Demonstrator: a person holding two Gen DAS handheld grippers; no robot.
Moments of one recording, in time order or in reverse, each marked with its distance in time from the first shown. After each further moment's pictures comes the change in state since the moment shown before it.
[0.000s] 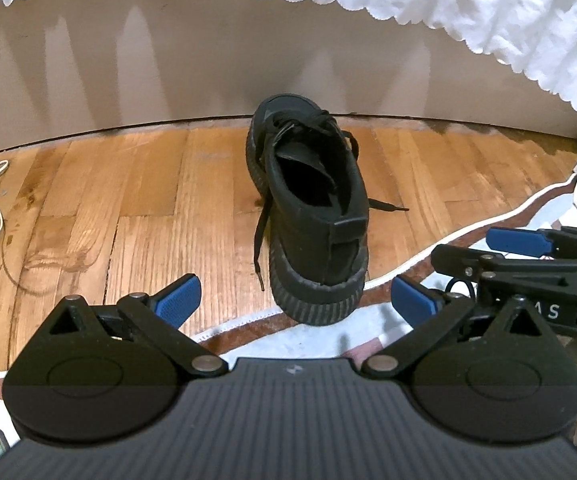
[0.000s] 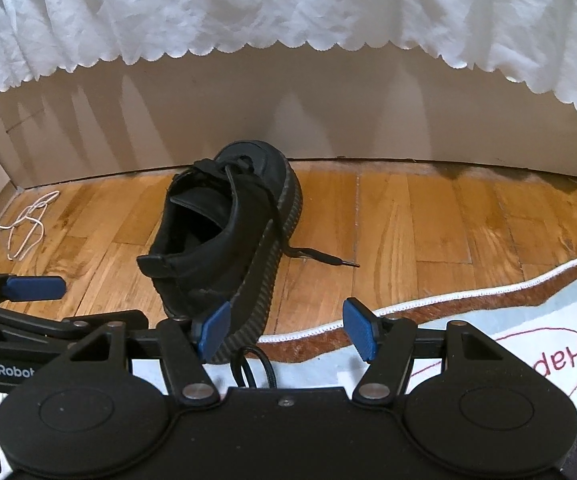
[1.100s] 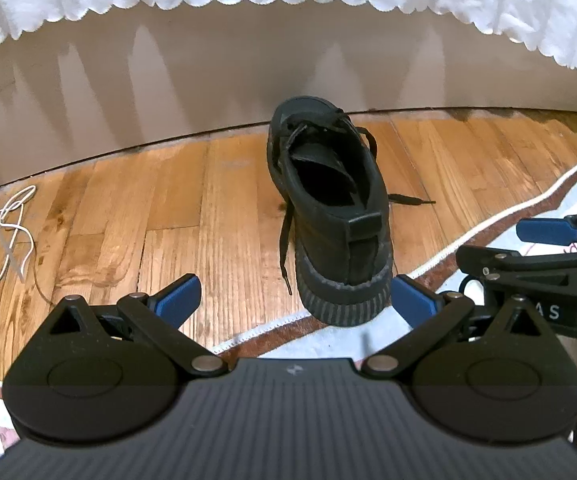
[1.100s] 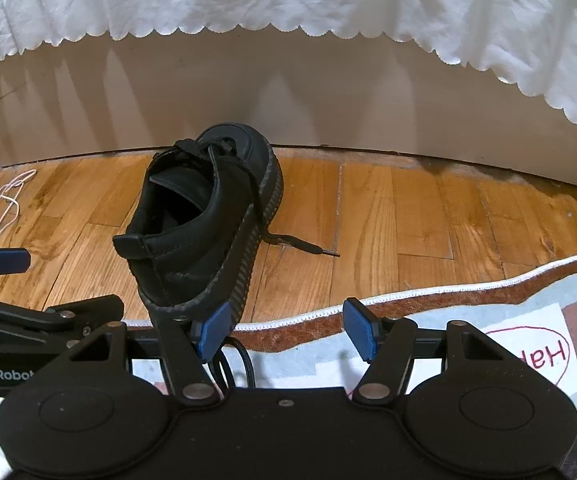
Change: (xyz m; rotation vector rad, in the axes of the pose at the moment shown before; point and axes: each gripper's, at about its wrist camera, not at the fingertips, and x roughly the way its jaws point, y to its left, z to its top) left arm 0.001 -0.015 -0.003 0.081 -0.021 0.122; right arm 0.005 0.006 -0.003 -0.041 0.034 -0.084
